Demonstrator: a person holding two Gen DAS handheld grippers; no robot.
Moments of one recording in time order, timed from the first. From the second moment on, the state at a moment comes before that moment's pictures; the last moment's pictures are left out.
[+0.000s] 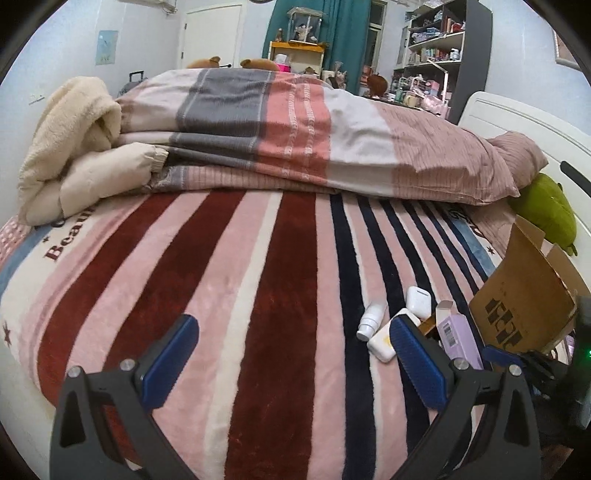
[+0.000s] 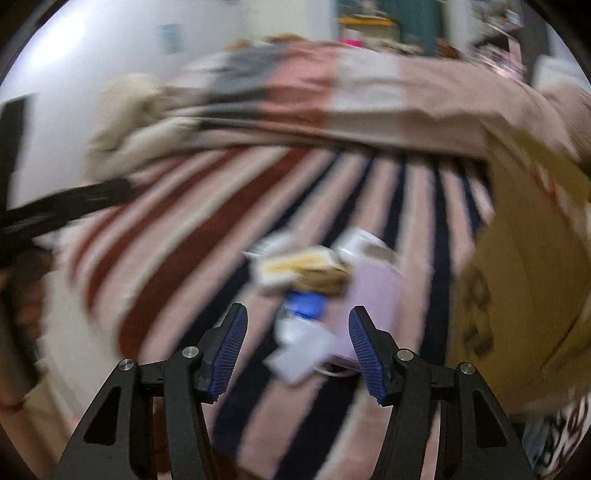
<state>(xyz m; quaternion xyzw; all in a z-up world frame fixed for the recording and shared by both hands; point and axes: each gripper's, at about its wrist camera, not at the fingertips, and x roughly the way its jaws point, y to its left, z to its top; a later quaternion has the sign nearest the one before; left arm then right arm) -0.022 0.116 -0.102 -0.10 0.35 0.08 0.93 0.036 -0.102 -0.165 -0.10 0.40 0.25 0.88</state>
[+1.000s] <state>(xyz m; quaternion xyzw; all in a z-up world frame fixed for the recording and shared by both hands) 0.046 0.030 -0.017 -0.11 0.31 -0.22 0.92 0.021 -0.088 -0.053 -0.11 0.26 0.42 0.86</state>
